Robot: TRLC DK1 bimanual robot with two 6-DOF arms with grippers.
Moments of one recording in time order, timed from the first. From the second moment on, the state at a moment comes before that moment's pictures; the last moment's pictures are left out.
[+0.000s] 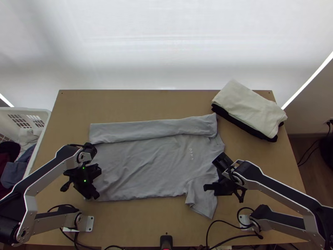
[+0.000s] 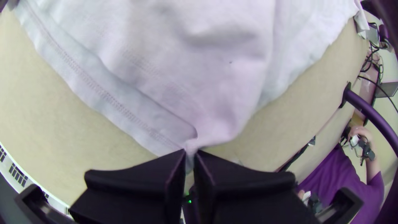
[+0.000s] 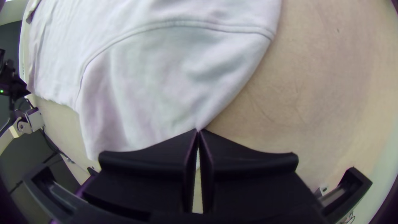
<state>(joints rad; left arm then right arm) -0.15 1.37 0.73 -1.25 0.02 0.44 0.69 1.23 0.61 -0.87 -0.23 0.62</state>
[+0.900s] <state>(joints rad) 0.10 1.25 0.87 -1.26 0.21 0.61 0.58 1.10 0.80 -0.99 -0.21 0.51</state>
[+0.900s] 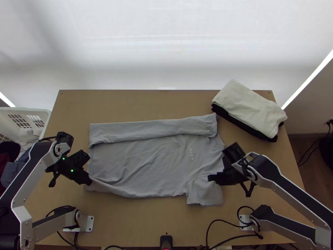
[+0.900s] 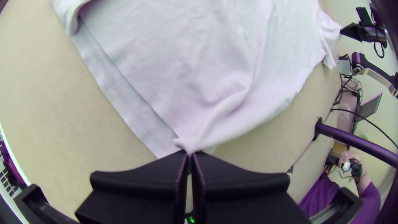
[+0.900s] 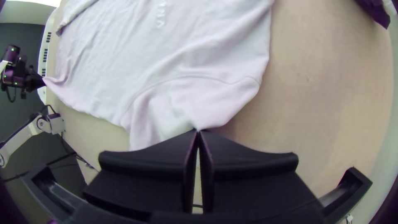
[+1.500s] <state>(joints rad) 0.24 1.26 0.97 -1.27 0.28 0.63 0.42 1.14 0.88 -1.03 -0.20 0.39</state>
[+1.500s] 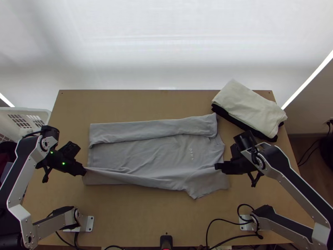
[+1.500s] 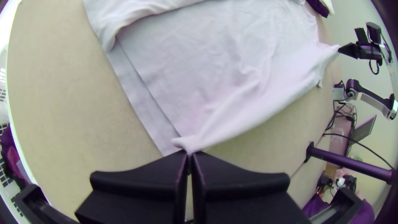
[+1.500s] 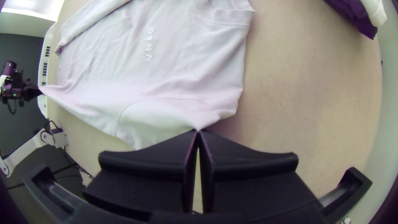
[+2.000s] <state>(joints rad) 0.26 1.34 1.10 -1.21 0.34 0.56 0.38 1.31 1.06 -1.04 -0.20 0.38</state>
